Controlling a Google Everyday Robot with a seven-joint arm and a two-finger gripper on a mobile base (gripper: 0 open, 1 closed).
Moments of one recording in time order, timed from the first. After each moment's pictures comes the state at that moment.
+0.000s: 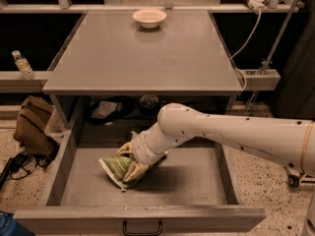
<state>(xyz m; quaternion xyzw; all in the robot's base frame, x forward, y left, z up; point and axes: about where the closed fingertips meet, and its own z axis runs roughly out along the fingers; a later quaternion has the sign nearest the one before) 0.498 0.098 0.614 -0.80 0.48 0.20 0.30</state>
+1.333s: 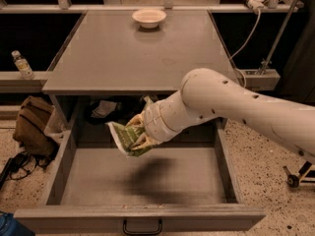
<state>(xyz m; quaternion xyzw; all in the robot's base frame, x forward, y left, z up) 0.500 0.057 0.760 -0.81 0.46 0.10 0.36</state>
